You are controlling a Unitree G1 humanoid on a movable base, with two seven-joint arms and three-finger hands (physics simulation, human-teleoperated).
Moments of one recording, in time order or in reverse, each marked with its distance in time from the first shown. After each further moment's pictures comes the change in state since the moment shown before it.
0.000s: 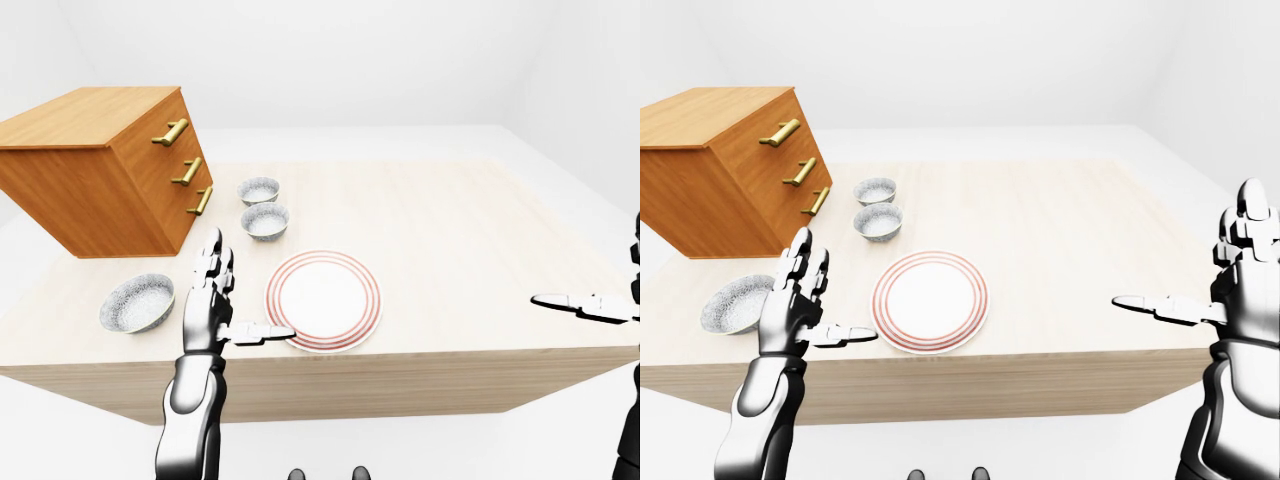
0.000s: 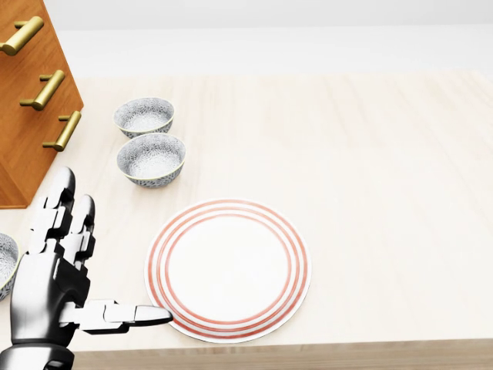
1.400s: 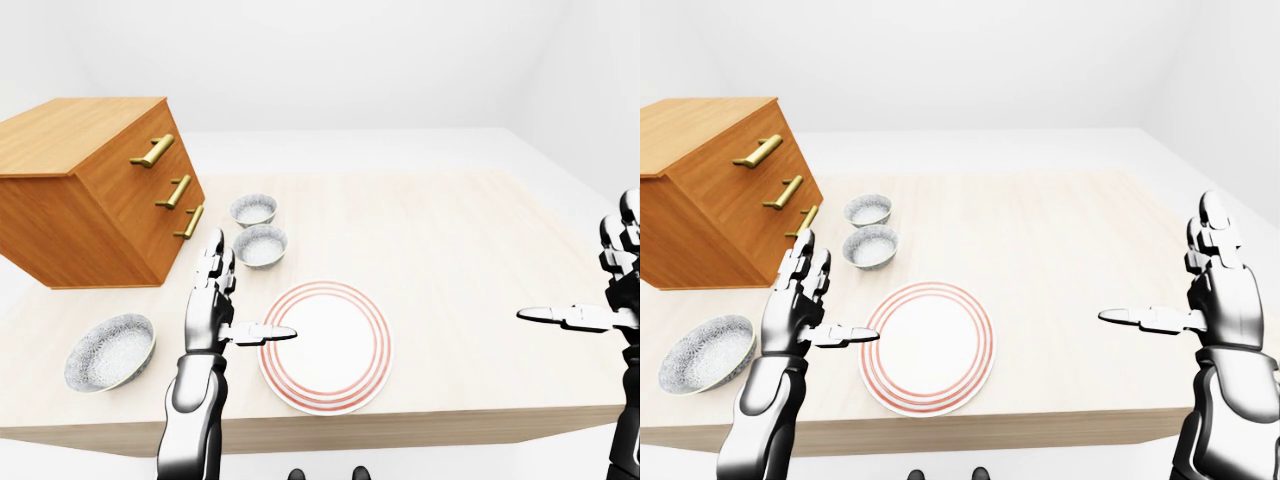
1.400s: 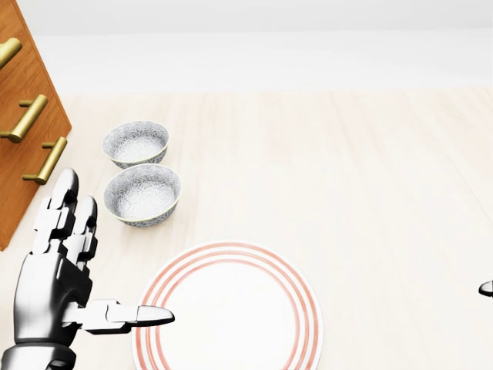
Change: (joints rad) left arm -0.003 0.000 -0.004 0.013 0.008 0.000 -0.001; right arm 0.029 0.033 0.020 -0.011 -0.006 0.000 0.099
